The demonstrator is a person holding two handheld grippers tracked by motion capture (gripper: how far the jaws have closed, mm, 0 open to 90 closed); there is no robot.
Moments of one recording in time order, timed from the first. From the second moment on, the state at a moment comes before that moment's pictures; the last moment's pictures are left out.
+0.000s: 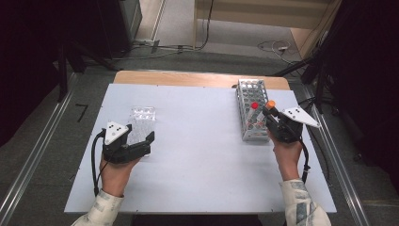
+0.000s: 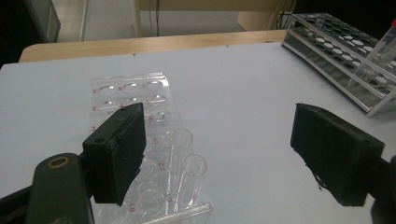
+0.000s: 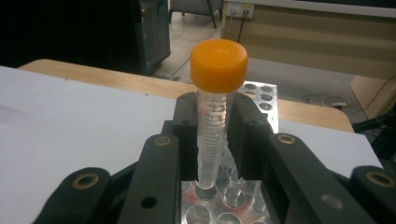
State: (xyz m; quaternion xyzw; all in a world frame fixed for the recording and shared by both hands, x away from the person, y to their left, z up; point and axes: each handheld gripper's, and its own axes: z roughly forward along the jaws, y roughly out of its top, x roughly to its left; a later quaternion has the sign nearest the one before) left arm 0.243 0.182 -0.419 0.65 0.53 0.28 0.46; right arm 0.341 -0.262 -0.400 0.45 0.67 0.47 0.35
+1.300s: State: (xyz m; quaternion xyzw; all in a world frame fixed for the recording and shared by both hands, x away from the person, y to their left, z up) left arm 0.235 0.145 -0.412 0.67 0.49 0.26 0.49; right arm 0.295 -0.141 -0.433 0.32 0.79 0.48 0.18
